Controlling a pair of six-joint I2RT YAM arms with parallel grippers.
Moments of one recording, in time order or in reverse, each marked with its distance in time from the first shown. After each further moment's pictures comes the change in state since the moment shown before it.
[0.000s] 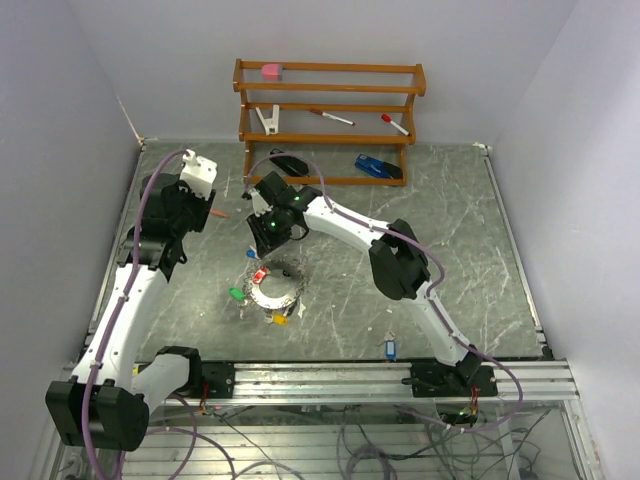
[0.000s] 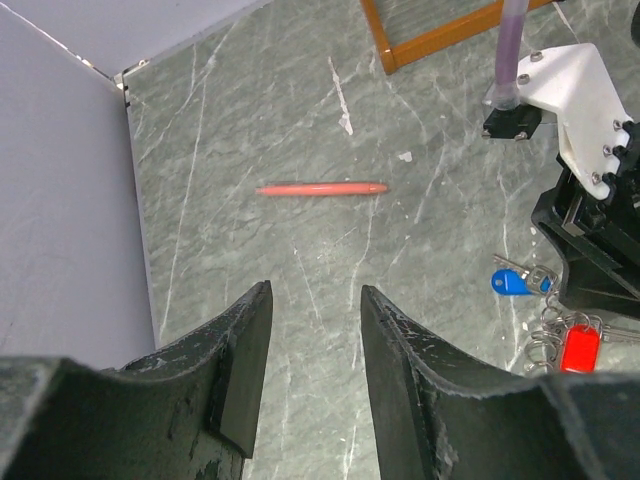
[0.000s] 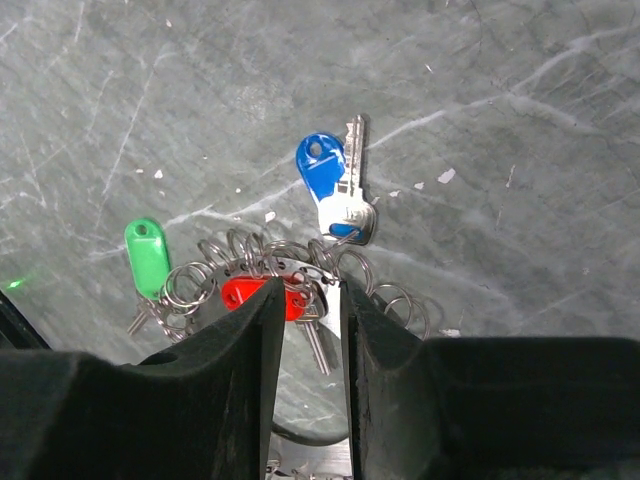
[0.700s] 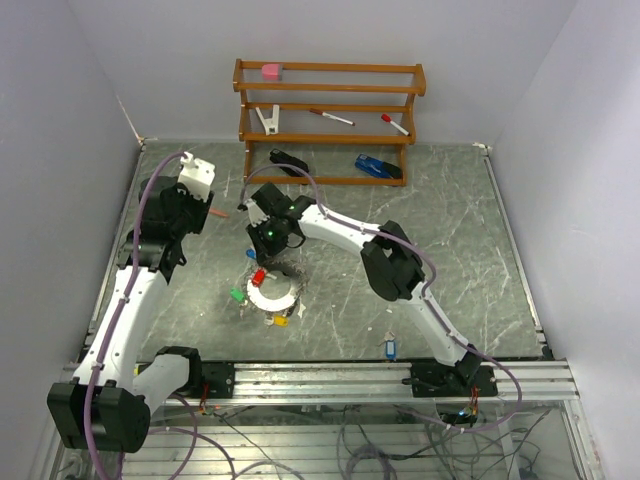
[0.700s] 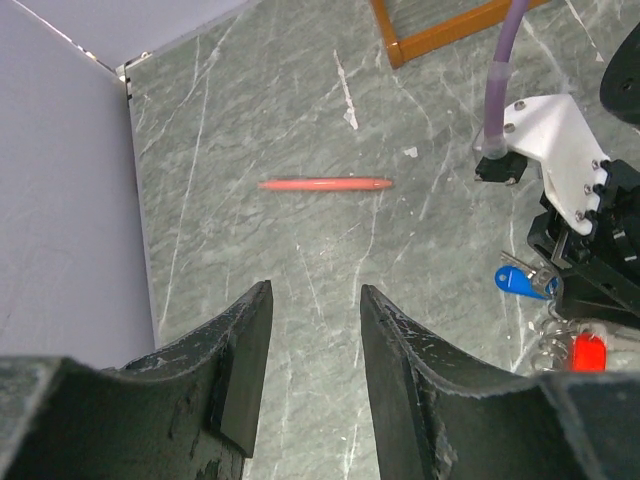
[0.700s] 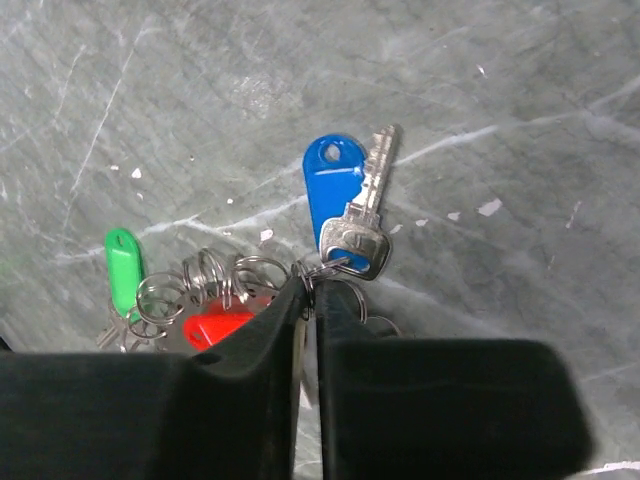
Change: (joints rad) left arm 0.016 -0.014 -0.031 0.020 0.007 0.000; right arm 0.019 0.041 -0.042 0.066 -0.031 -0.045
